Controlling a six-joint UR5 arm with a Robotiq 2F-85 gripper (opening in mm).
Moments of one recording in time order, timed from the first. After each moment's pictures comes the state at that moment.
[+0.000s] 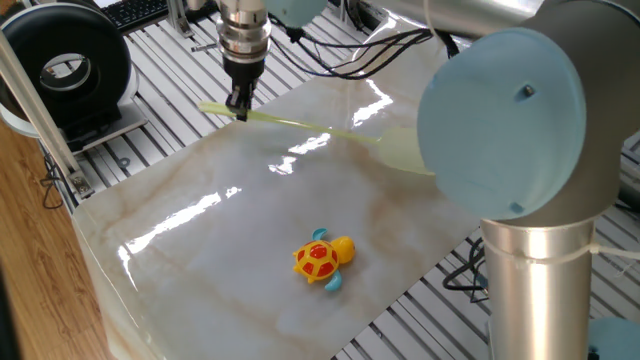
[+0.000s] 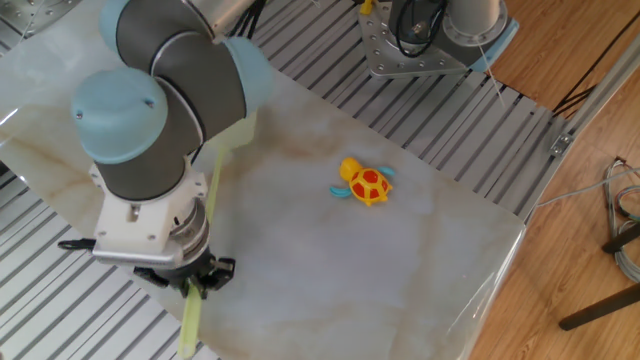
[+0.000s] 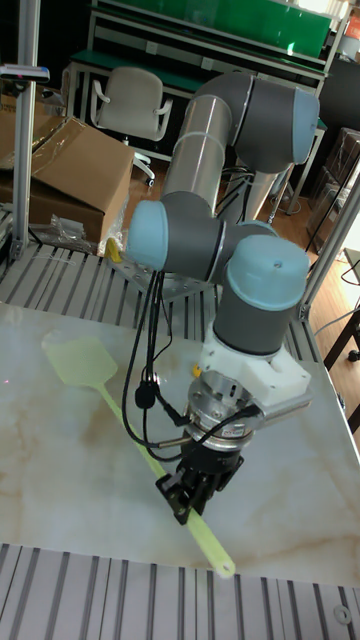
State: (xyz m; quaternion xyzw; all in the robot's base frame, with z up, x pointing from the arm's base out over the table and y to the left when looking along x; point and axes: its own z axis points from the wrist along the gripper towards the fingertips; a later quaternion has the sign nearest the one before) arm 0.710 0.060 0.055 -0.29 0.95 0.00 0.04
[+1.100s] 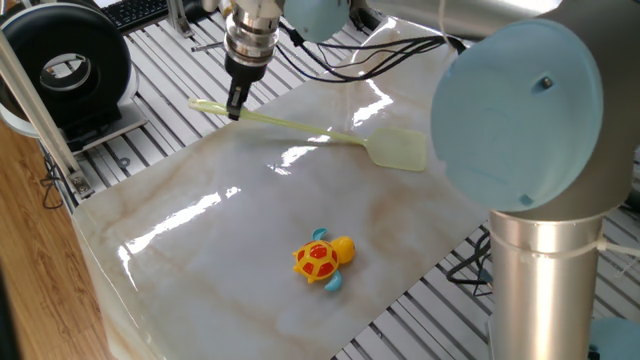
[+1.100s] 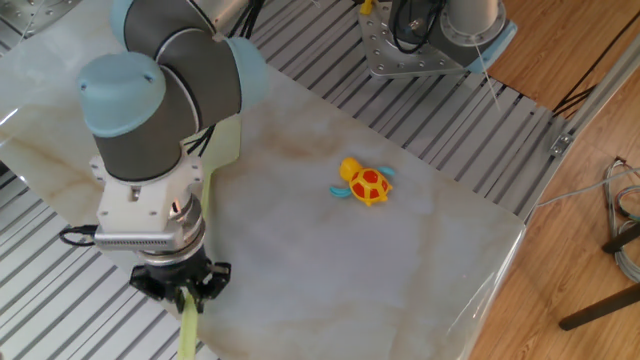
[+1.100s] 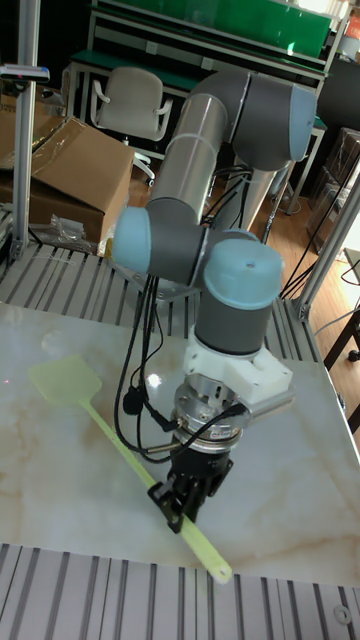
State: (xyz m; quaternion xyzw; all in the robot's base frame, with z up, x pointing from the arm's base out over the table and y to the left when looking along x) arm 0.722 0.054 0.039 -0.32 0.94 0.00 0.07
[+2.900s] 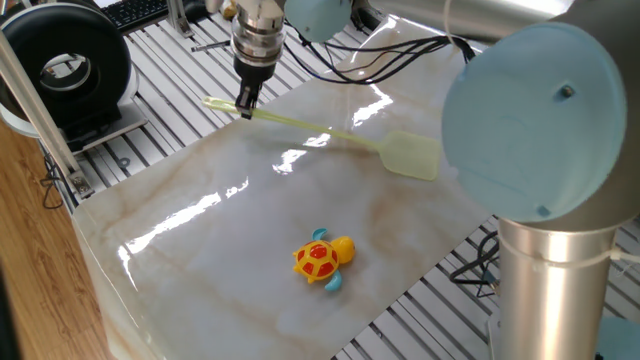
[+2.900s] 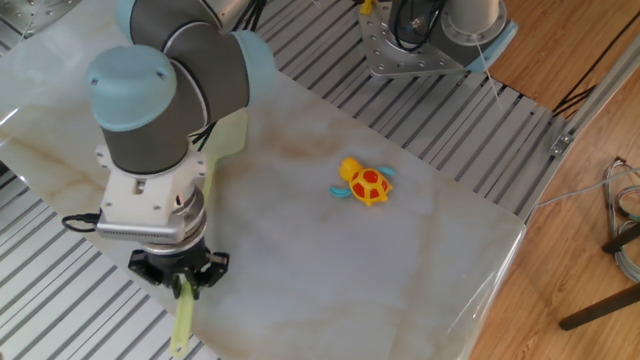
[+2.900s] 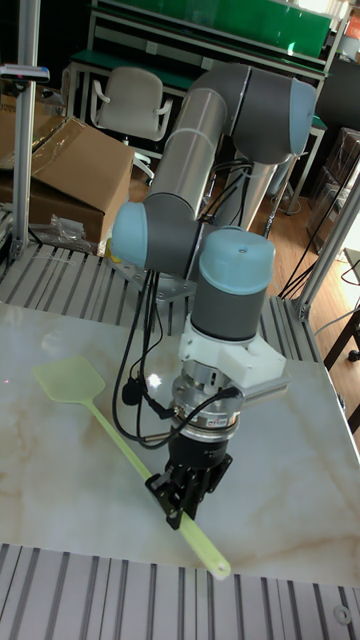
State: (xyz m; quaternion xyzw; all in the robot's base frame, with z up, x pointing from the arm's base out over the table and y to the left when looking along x) arm 0.716 0.056 0.042 -0.31 0.95 0.01 0.10
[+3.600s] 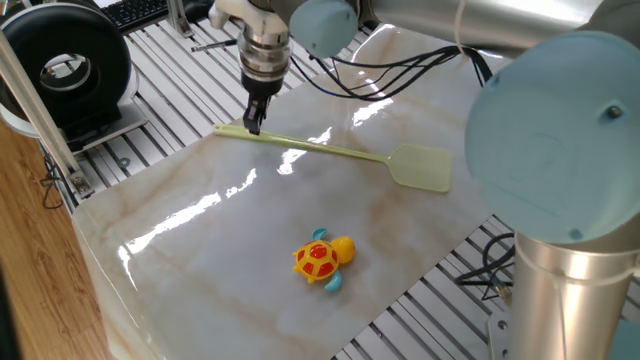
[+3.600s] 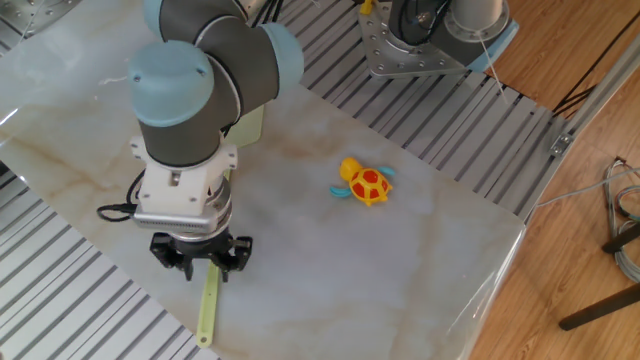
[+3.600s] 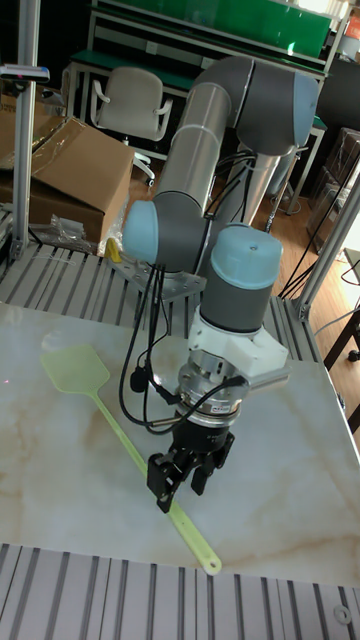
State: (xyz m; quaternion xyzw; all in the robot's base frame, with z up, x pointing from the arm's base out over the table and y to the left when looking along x) arm 0.690 0.055 0.034 -0.32 0.94 -0.01 0.09
